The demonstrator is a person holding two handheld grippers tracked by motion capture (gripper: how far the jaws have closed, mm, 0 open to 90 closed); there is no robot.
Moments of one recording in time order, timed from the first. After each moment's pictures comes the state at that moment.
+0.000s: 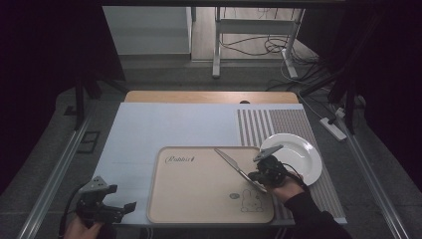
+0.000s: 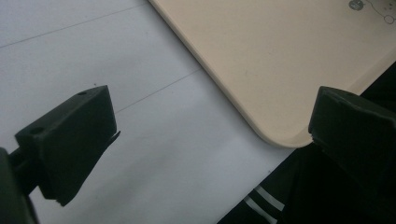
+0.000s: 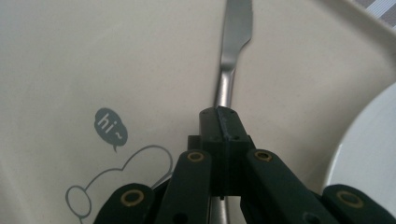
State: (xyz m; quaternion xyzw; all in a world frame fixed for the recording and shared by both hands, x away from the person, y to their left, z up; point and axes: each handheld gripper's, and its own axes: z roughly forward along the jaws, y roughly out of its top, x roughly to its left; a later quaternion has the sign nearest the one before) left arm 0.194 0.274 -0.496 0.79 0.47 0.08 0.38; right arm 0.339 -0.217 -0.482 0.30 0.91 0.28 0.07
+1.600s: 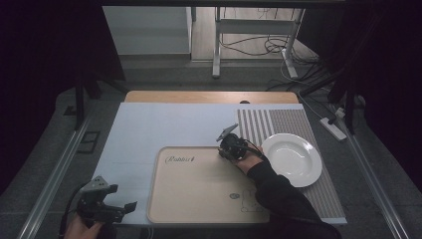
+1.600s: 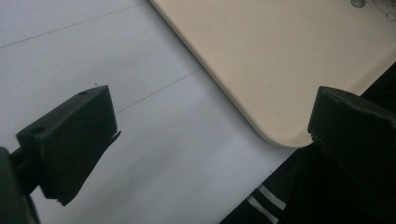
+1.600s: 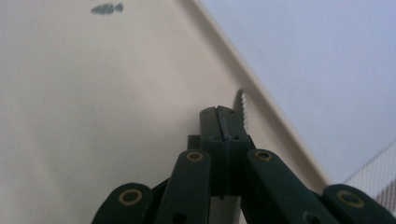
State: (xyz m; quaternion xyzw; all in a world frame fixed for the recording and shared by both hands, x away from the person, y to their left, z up) left arm 0.195 0.273 -0.497 0.79 0.47 0.08 0.38; right arm 0.426 -0.113 -0.506 0.23 0.94 0.24 0.11
